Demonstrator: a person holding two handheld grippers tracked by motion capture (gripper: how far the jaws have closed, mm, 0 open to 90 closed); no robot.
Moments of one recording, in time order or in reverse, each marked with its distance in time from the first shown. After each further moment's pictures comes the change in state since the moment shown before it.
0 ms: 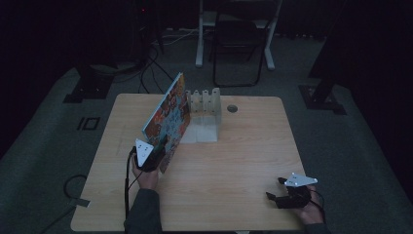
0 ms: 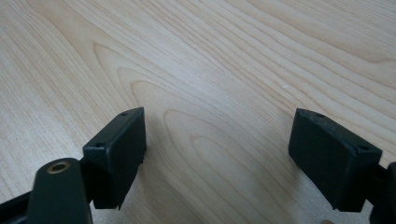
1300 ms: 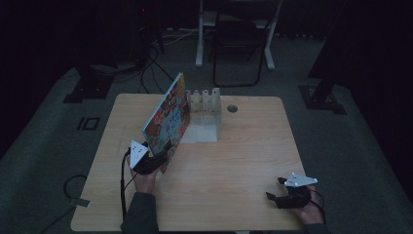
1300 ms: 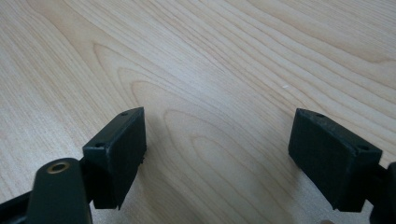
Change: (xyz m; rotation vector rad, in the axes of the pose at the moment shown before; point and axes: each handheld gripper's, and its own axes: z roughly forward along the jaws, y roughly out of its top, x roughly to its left) left arm 0.003 0.008 -0.016 -0.007 -0.115 -0.074; right arm 0.000 0.000 0.000 0.000 0.000 0.000
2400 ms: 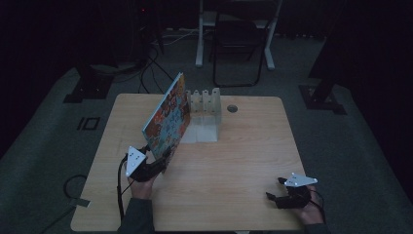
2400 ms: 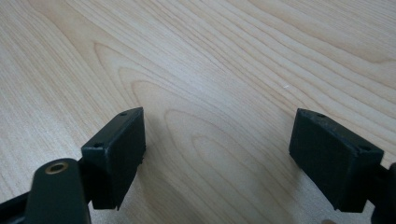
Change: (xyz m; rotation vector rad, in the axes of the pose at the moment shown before) left arm -0.009 0.003 -0.024 0.000 -0.039 0.017; right arm 0.000 0.000 0.000 0.000 0.002 -0.002
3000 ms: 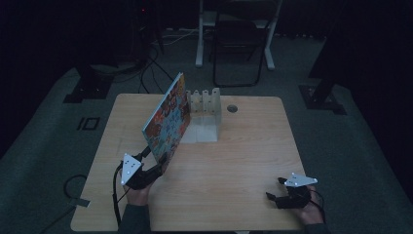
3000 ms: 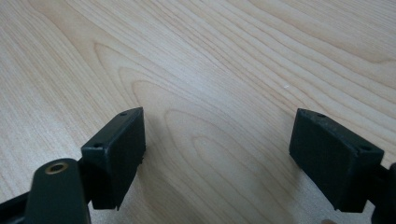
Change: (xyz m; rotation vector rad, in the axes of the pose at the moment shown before) left arm -0.003 -0.007 -0.023 0.002 0.017 -0.014; right arm 0.000 0.000 0.000 0.000 0.000 0.000
